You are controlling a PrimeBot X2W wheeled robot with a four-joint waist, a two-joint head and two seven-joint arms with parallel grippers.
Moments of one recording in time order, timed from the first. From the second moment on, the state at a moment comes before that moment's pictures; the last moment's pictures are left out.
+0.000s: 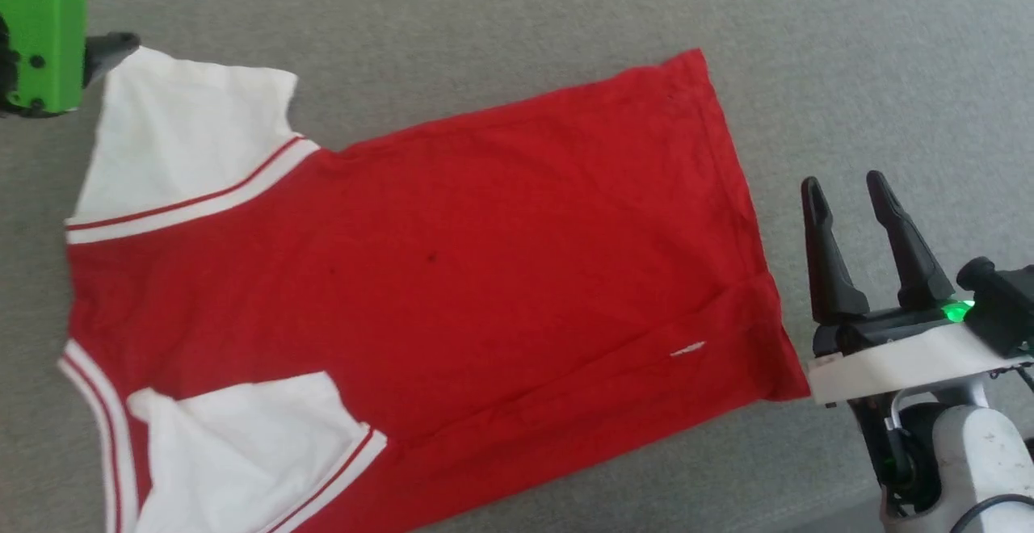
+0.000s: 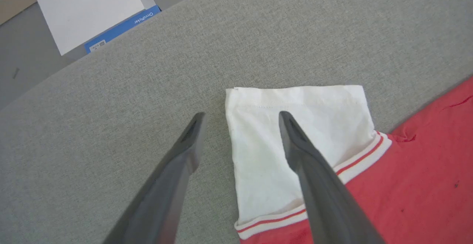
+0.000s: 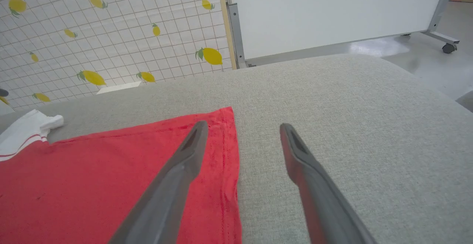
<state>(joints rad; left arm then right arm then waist) -1.18 0.83 -0.76 0.36 -0.97 -0.03 0.94 -0.15 -0.09 0.01 -0.05 0.31 0.13 -0.11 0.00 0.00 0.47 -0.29</state>
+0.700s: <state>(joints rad) -1.20 0.94 -0.75 0.30 -1.02 0.06 1.11 -0.18 -0.07 0.01 0.01 0.28 0.13 -0.14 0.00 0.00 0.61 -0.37</state>
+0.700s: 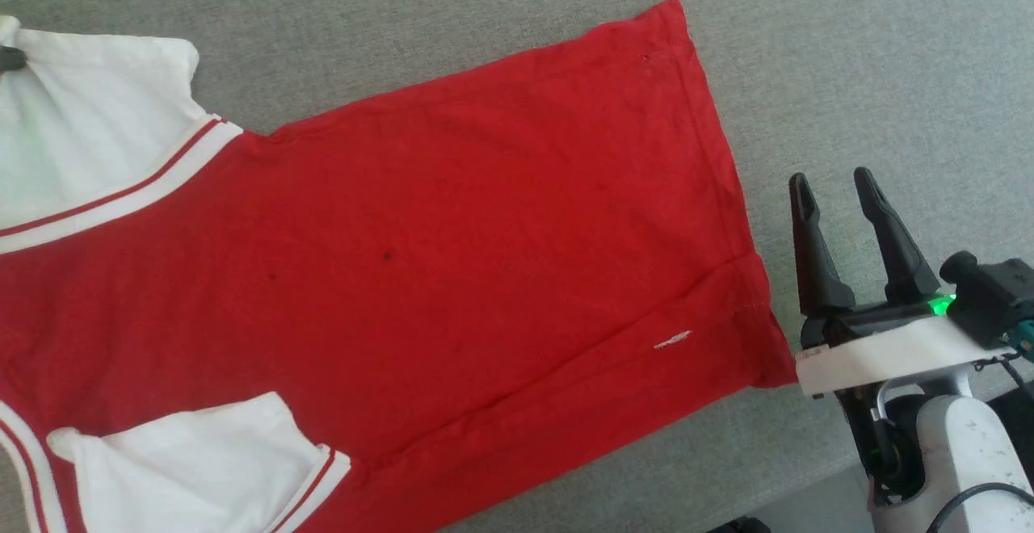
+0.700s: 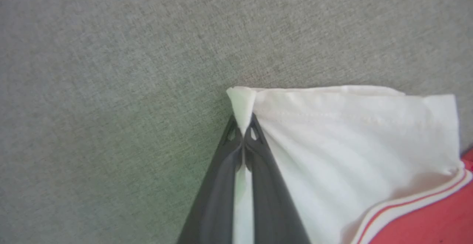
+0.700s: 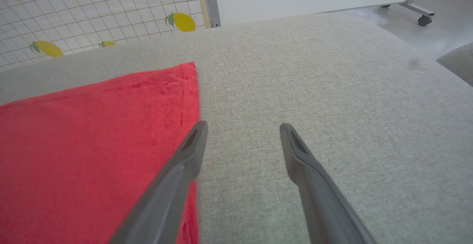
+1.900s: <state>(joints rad) -0.88 0.71 -0.79 -0.02 -0.88 0.10 0.45 -0.72 -0.79 0.47 0.14 0.57 0.13 0.86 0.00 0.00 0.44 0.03</state>
